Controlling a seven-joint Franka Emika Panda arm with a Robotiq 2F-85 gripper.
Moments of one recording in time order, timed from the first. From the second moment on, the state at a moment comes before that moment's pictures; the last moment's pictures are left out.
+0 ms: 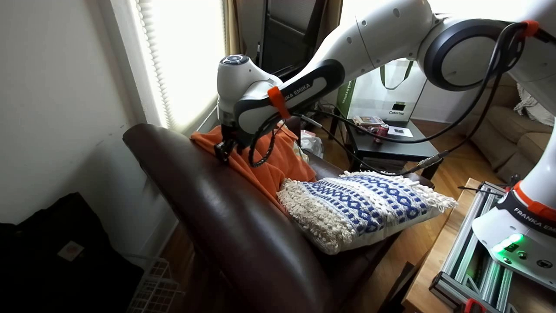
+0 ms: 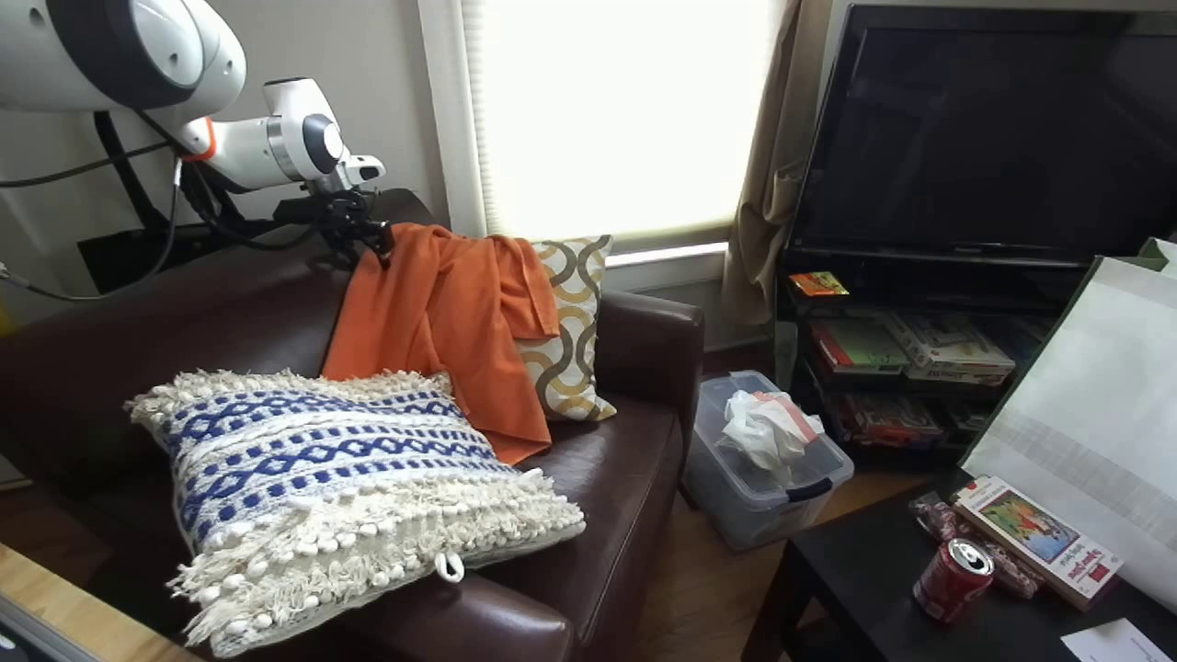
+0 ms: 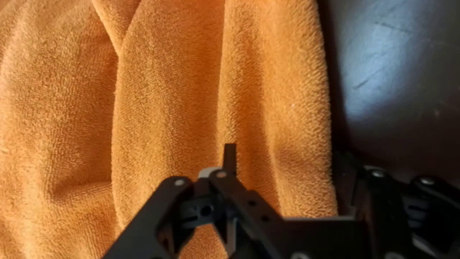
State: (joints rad) arm 0.48 1.04 0.00 -1.15 -0.19 2.34 0.39
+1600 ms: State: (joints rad) arm 0.28 0.54 0.27 -1.43 -0.04 2.33 0.19
